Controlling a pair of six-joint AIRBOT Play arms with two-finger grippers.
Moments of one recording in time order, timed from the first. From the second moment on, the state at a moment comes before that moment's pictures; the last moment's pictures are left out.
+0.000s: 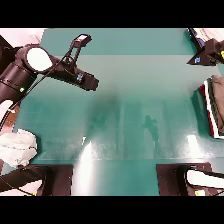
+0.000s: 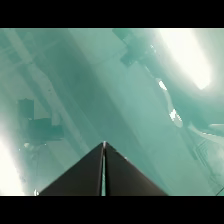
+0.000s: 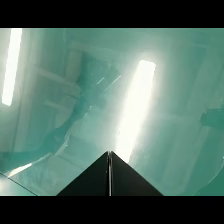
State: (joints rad) left arm -0.44 -1.31 1.45 1.17 -1.13 -1.43; right arm -0.20 -1.38 1.87 -0.97 1.73 1.49
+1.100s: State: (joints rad) left arm -0.40 -1.14 1.42 1.50 -1.37 -1.55; right arm -0.17 -1.34 1.87 -0.96 1.83 1.49
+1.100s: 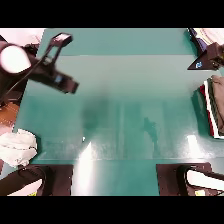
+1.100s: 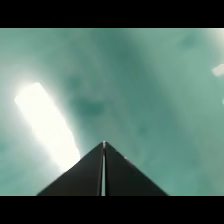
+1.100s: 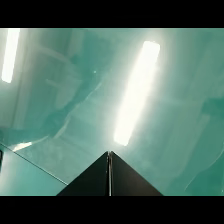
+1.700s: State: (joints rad) left arm -0.39 -0.67 0.63 2.04 -1.60 -1.91; right arm 0.07 -1.34 1.87 -0.96 1.78 1.41
